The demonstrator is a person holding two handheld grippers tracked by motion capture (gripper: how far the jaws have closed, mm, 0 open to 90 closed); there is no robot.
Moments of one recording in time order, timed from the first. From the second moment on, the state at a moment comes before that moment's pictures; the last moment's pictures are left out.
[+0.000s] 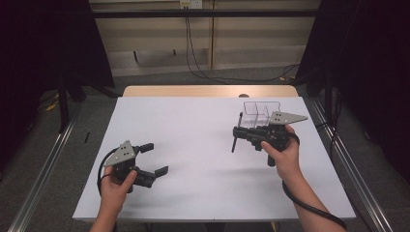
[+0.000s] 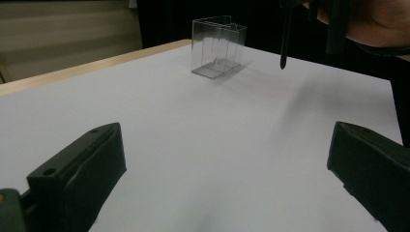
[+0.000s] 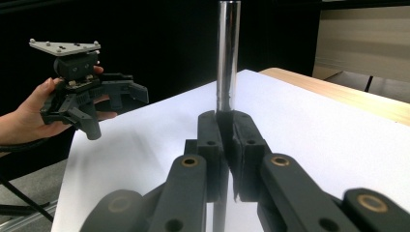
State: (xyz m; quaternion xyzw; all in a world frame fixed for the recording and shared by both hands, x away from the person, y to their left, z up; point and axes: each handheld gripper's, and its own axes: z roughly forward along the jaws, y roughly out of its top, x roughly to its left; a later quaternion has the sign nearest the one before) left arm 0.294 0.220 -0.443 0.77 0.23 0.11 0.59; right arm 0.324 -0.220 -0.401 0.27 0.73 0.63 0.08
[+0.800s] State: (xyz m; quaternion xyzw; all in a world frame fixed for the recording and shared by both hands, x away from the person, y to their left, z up) left arm 0.285 0.239 -0.442 0.76 0.24 0.12 0.59; right arm 0.331 -0.239 -0.398 0.28 0.72 0.62 0.10
